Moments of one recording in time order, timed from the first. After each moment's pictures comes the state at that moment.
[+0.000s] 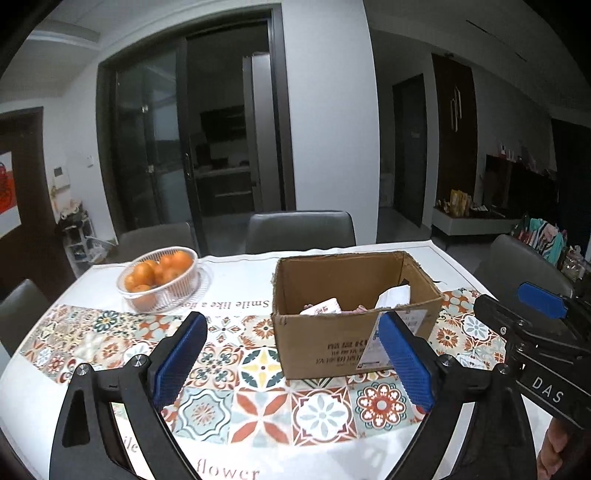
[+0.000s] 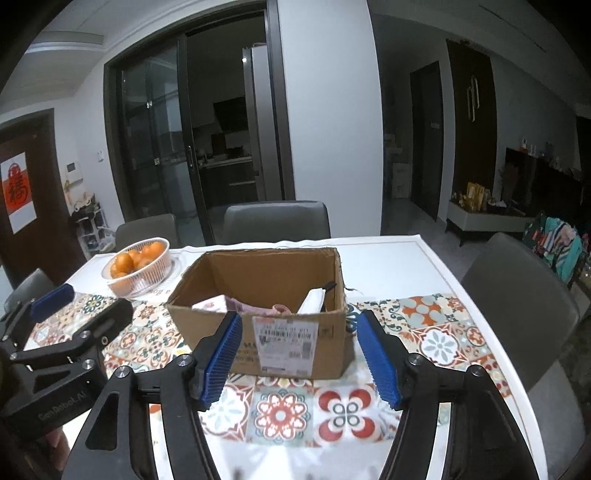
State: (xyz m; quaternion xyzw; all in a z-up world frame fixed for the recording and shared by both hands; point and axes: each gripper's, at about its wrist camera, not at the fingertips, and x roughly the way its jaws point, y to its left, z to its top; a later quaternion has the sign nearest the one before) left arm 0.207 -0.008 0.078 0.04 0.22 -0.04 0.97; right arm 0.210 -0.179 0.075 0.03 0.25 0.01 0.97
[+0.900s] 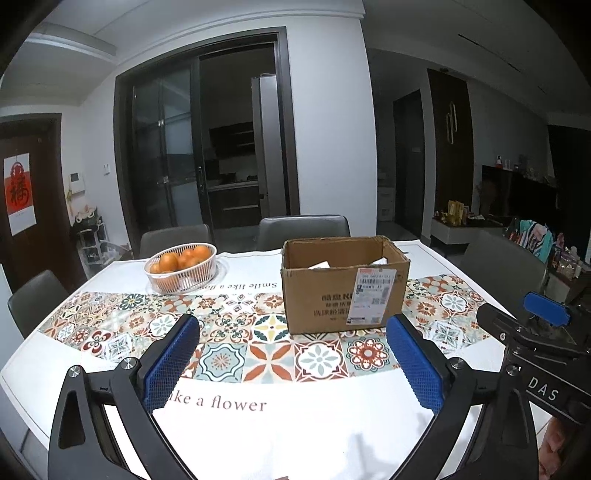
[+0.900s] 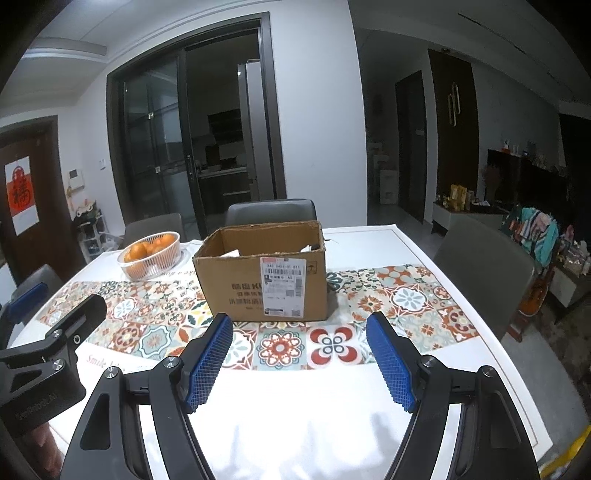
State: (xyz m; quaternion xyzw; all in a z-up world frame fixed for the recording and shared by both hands) left arm 0.071 0.003 0.061 0.04 0.19 -0.03 0.98; right arm 0.076 -0.179 0.054 0.04 0.23 -0.01 0.97
